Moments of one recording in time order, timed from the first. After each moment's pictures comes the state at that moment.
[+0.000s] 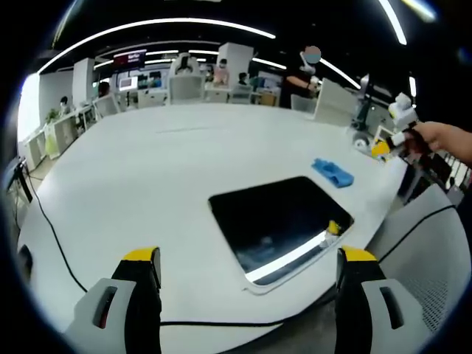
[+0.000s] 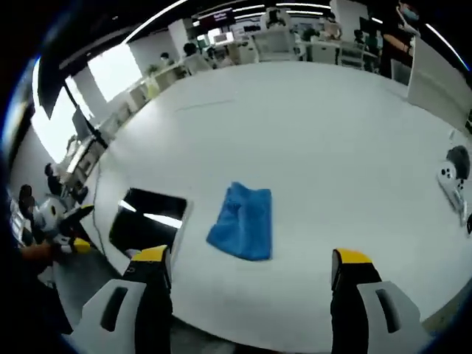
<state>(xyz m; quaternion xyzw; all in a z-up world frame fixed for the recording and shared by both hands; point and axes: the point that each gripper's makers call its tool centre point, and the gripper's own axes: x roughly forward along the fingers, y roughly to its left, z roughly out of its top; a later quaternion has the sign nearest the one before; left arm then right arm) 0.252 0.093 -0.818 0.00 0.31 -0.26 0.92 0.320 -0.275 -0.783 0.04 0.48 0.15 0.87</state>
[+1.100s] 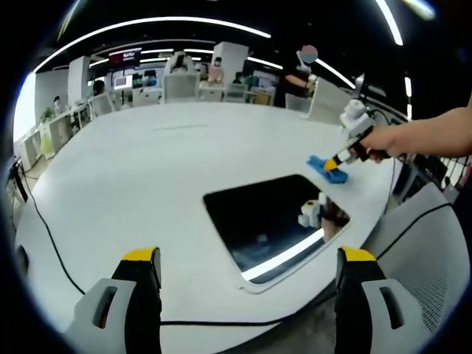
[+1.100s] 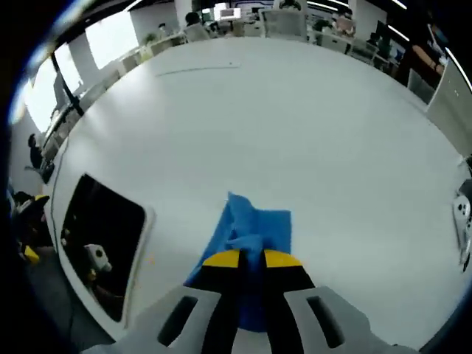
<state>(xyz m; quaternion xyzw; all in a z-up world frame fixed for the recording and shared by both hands) 0.251 0.092 -0.822 -0.01 0.31 -0.27 0.91 0.382 -0.243 -0.874 -0.09 0.49 0.15 0.85</state>
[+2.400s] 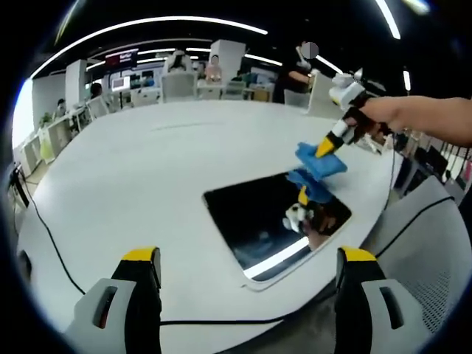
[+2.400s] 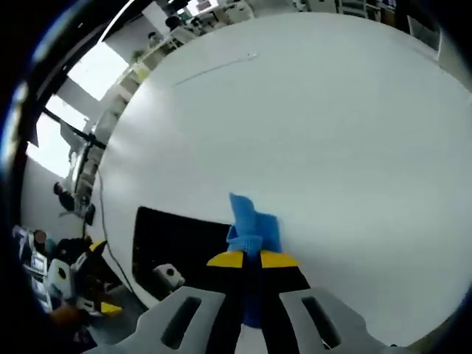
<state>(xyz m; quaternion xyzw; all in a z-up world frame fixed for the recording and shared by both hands) 0.250 0.091 -0.825 0.00 0.31 -0.27 0.91 0.367 -0.146 -0.852 0.08 0.58 0.16 0.79</state>
